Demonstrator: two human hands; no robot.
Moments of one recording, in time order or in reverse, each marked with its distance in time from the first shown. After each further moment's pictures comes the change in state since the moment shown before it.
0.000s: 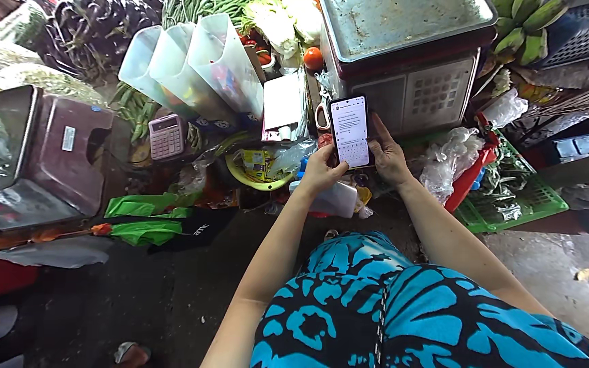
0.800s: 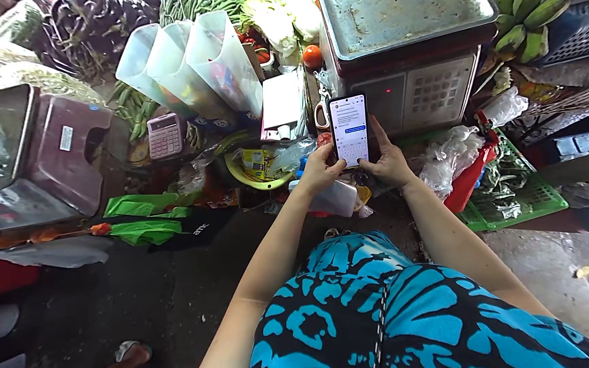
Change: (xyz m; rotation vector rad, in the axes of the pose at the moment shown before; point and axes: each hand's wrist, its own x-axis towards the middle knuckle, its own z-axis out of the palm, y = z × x) left_hand 0.000 0.000 -0.002 0.003 -0.003 0.005; right_hand -0.011 -0.007 -0.010 -0.156 -0.151 -0.067
